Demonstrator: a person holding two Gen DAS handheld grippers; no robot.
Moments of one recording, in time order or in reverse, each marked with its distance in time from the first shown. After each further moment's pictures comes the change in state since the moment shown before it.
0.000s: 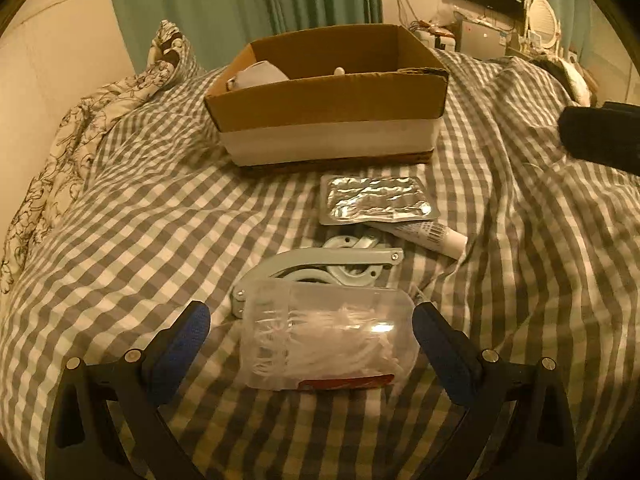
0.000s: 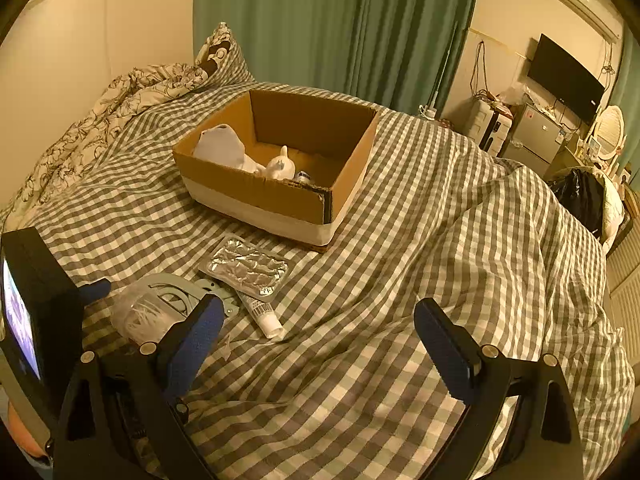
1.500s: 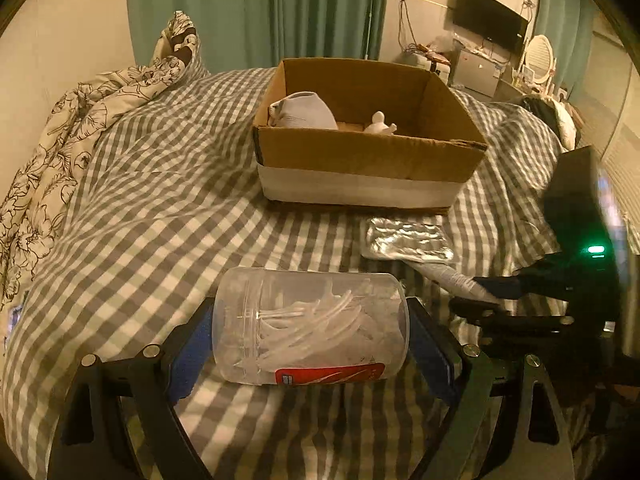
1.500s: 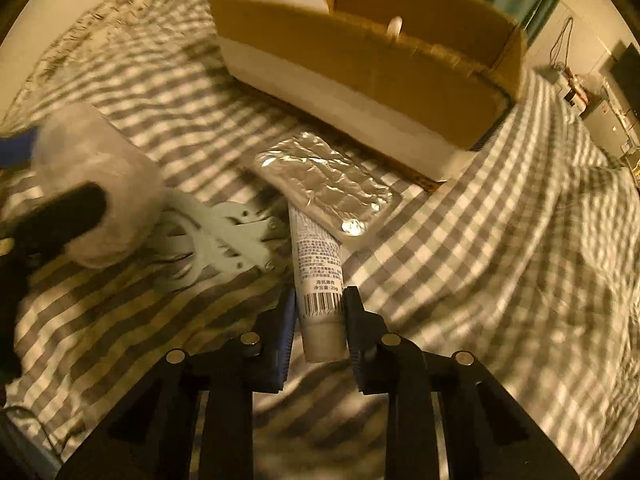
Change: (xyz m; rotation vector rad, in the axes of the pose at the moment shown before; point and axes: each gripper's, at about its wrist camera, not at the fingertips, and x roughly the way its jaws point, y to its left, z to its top) left arm -0.007 0.071 0.032 -0.084 -0.023 -0.137; right arm 0.106 0.050 -0.012 -0.194 0.310 0.112
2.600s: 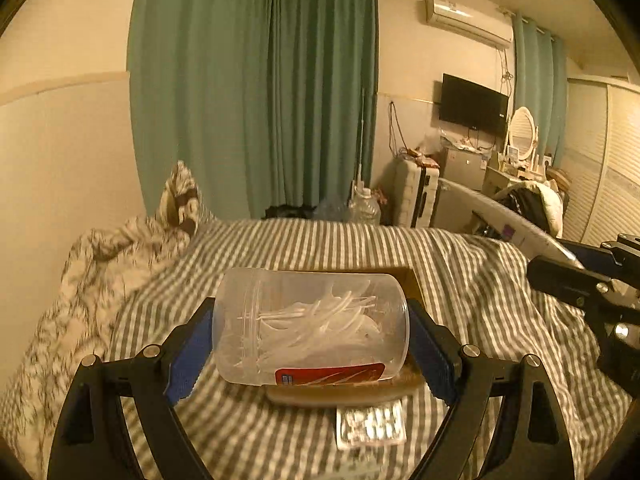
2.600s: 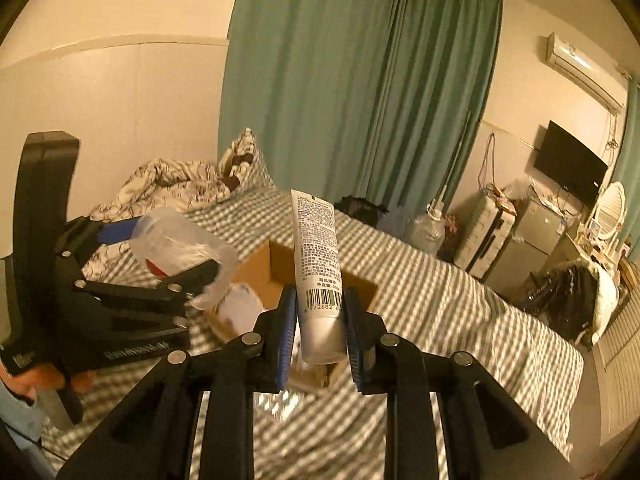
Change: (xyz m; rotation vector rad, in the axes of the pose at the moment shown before) left arm -0.093 -0.014 0.156 0.022 -0.392 0.008; right arm -0.236 -0.030 0.083 0.067 -0.602 -0.145
